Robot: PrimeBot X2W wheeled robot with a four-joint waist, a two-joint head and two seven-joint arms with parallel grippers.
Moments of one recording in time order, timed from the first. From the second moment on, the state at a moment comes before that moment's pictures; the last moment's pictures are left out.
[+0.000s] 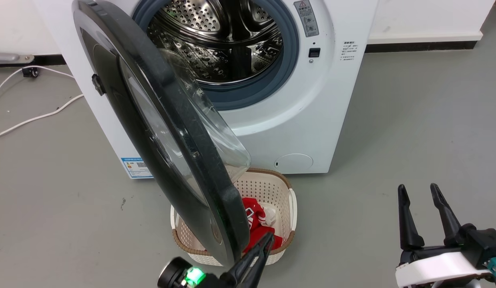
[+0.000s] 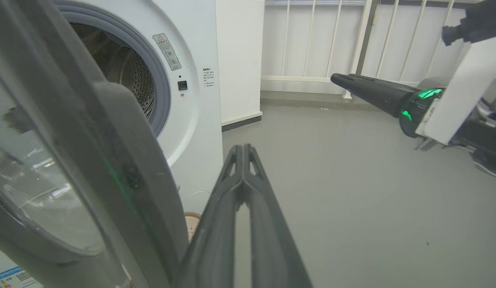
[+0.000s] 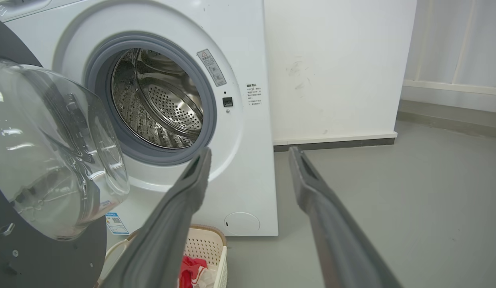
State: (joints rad) left arm 0.08 0.12 -0.51 -0.05 -0.08 -0.12 -0.26; right arm 0.03 -0.05 -0.04 0.06 0.15 0.13 -0.26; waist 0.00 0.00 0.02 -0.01
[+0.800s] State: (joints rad) left arm -0.09 0.04 -0.45 0.15 -0.13 -0.01 -0.27; right arm 0.03 -0.05 -0.02 0.10 0.17 0.13 -0.26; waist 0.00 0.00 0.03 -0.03
